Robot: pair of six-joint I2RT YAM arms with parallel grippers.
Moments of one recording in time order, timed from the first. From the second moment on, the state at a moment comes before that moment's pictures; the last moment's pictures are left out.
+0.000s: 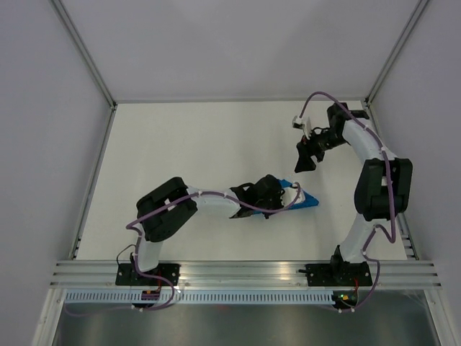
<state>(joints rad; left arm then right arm) -1.10 1.97 1.13 0.17 0.06 0.34 0.05 1.91 1.54 -1.17 -0.77 -0.99</state>
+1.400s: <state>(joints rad) -0.79 2.42 1.79 -0.62 1.00 0.07 0.53 1.15 0.37 -0.07 -0.23 -0.95</state>
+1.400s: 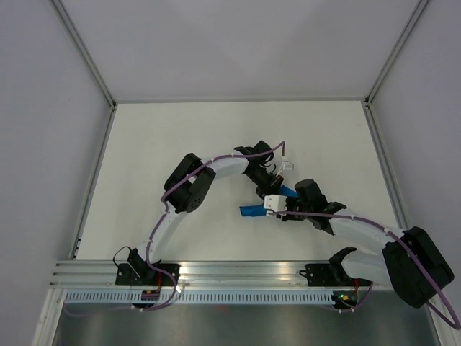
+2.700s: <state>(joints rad) -0.83 1.51 0.76 0.38 -0.05 -0.18 0.25 2.01 1.29 -1.12 -0.67 -1.22</state>
